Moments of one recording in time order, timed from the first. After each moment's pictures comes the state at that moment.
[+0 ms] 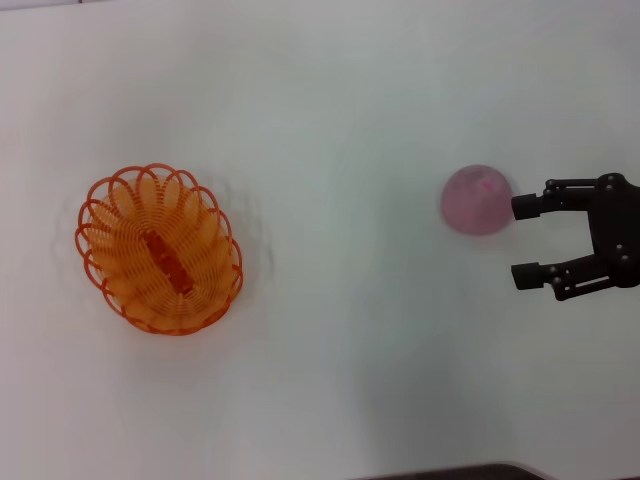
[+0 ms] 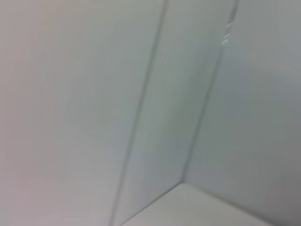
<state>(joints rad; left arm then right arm) -0.75 -1.94 0.41 1.04 2.08 1.79 -1.95 0.37 2.00 -0.61 -0.88 -2.18 -1.92 1.42</state>
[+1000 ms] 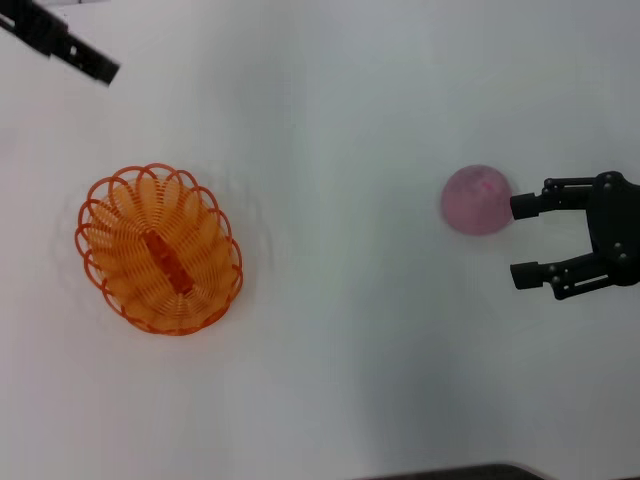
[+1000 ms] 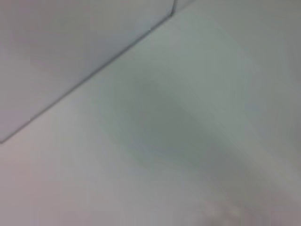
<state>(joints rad) -0.93 -1.95 0.95 1.14 2.65 1.72 -2.37 0.38 2.00 -0.62 -0.88 -2.19 -1.92 1.43</state>
